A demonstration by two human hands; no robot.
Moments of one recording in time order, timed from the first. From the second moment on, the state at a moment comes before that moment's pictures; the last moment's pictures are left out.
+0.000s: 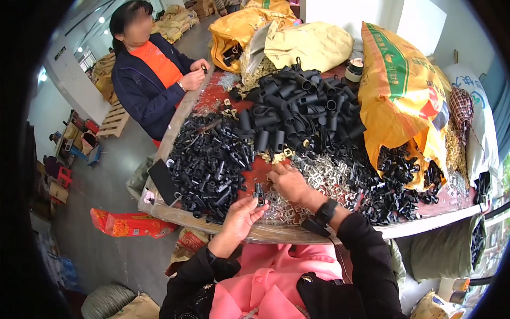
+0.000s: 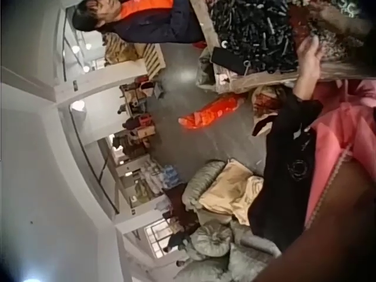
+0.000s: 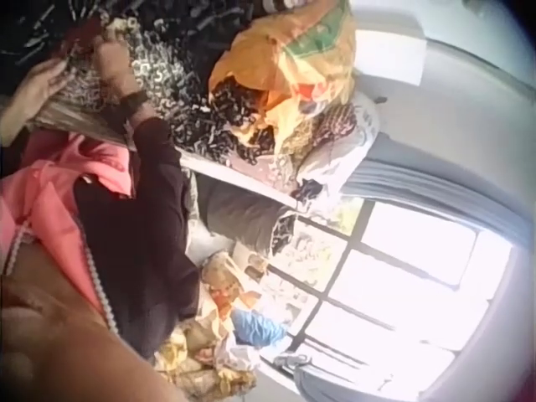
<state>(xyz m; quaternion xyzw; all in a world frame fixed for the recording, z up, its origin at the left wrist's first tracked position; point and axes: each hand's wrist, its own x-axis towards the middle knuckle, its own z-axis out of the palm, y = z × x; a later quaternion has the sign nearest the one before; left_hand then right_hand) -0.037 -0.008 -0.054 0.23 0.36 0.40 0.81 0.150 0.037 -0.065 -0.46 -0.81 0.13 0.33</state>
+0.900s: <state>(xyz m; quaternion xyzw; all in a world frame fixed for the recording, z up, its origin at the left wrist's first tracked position) 0.037 -0.011 -0.067 0.17 0.22 0.30 0.91 0.212 -0.067 -0.032 -0.53 -0.59 0.45 0.41</state>
